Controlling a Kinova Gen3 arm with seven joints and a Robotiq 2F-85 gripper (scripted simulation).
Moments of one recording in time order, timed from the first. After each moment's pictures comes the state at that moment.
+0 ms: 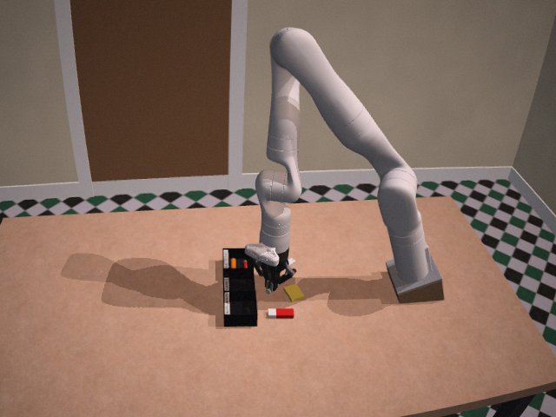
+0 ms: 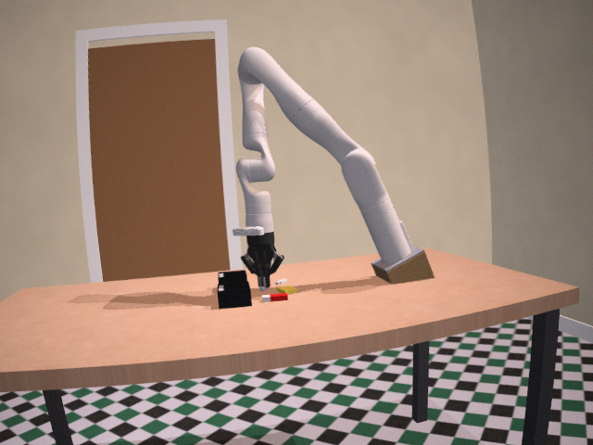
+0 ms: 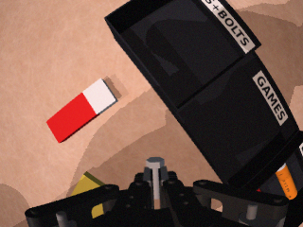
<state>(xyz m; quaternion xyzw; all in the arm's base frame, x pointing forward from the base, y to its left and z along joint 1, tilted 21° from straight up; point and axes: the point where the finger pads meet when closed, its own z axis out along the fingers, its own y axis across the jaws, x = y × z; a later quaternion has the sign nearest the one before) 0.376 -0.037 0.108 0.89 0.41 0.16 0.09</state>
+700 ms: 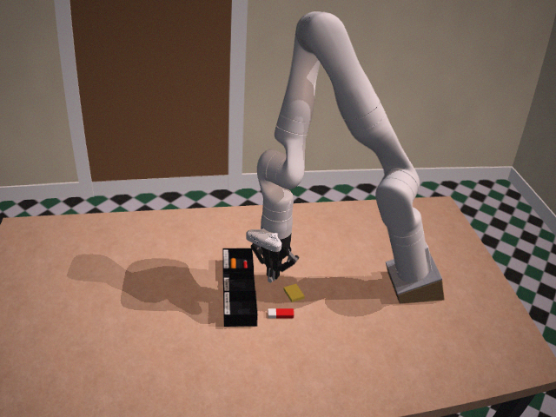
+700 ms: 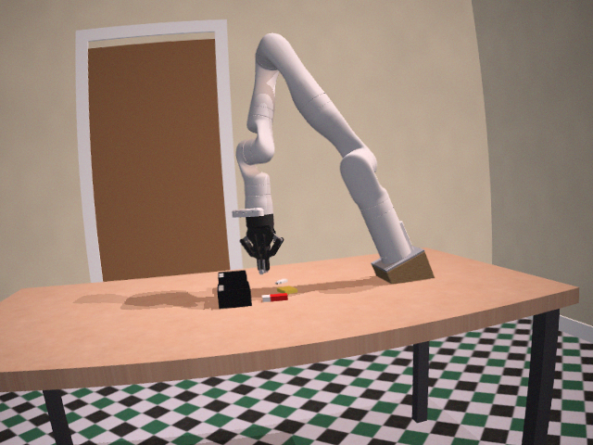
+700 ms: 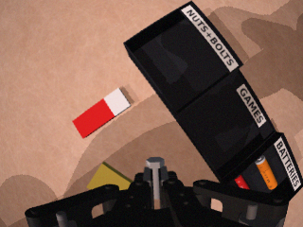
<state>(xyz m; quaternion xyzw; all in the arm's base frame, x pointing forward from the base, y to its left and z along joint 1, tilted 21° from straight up) 0.357 -0.030 0.153 0.89 0.42 0.16 0.09</state>
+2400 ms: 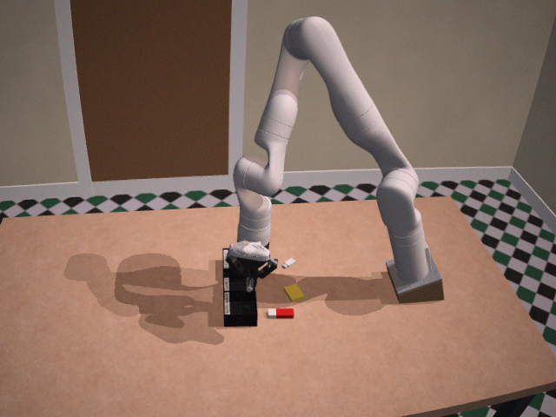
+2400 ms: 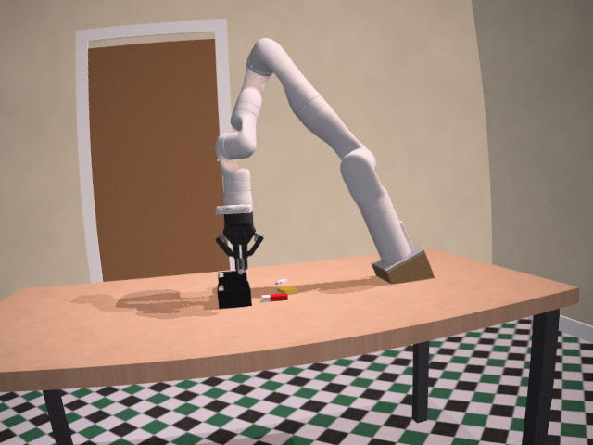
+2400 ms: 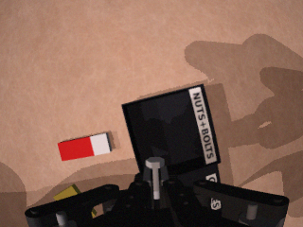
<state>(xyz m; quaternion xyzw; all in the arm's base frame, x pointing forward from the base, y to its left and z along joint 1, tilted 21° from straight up) 0.413 0.011 0.190 0.79 0.58 0.14 0.13</state>
